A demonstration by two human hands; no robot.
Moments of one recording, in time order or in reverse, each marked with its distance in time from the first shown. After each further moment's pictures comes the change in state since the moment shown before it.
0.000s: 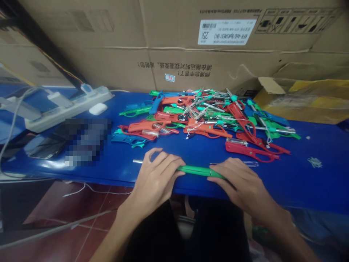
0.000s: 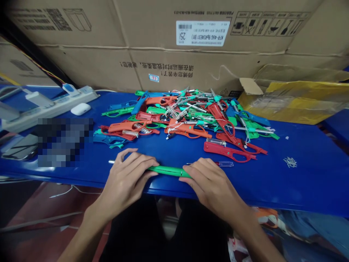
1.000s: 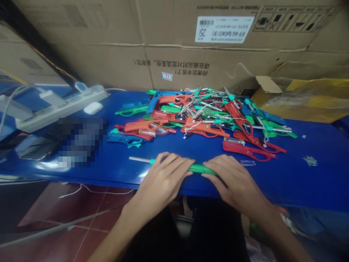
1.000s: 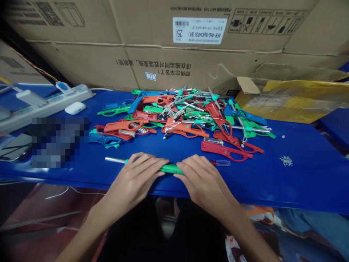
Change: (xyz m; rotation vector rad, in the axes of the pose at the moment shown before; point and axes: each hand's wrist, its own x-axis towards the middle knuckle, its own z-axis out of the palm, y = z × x) left_hand 0.009 0.008 0.011 -0.060 -0.062 0.053; right_hand 0.016 -0.008 0.003 -0.003 0.005 0.003
